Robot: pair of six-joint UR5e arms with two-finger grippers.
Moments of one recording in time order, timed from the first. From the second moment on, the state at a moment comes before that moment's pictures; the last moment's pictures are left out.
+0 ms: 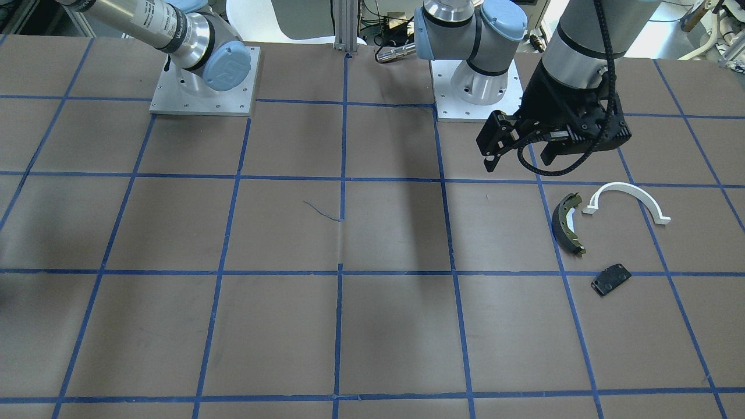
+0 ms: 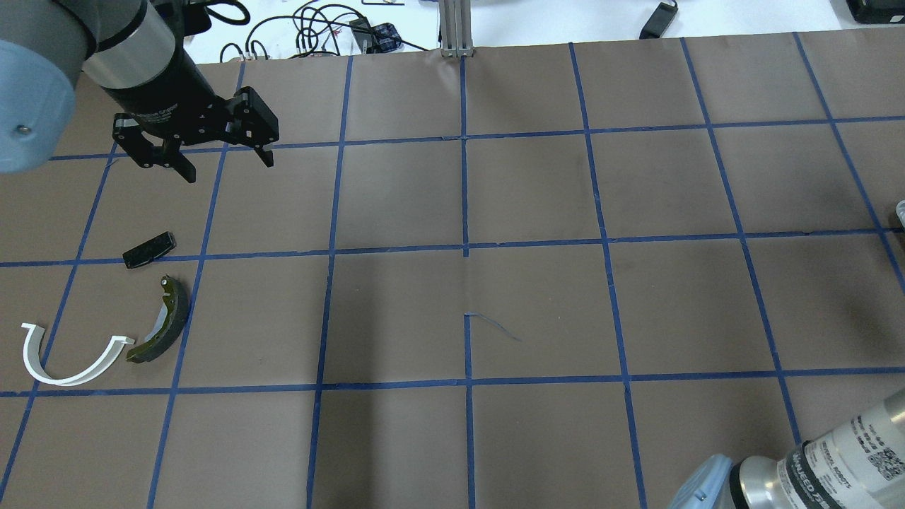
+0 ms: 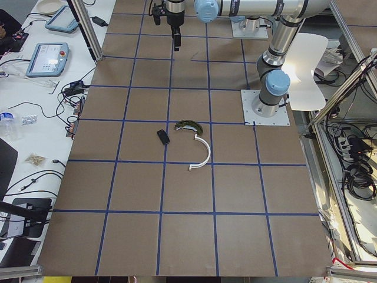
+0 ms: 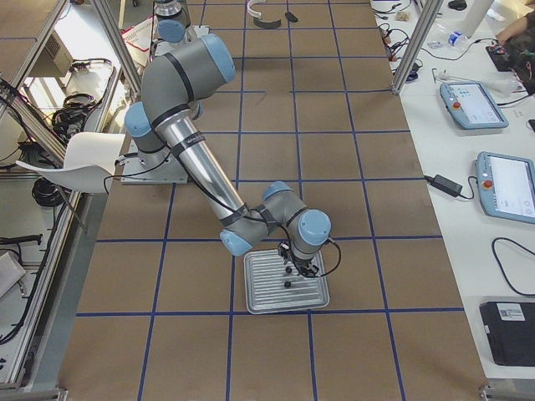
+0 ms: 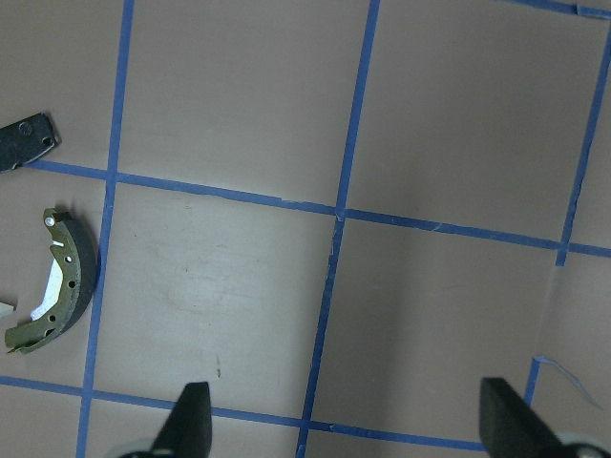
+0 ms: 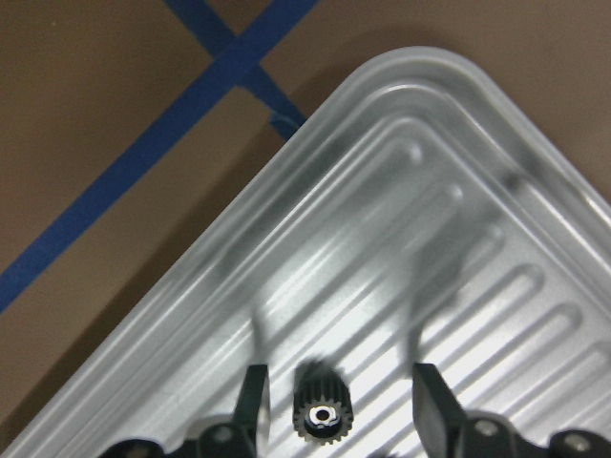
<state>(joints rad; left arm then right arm) -1.53 -1.57 -1.58 -1.52 1.56 -0.13 0.68 -0.92 1.49 -2.12 -1.65 -1.75</state>
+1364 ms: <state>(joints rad) -1.53 -1.57 -1.58 -1.52 1.56 -0.13 0.69 -0.95 1.48 -2.09 -1.70 -1.71</state>
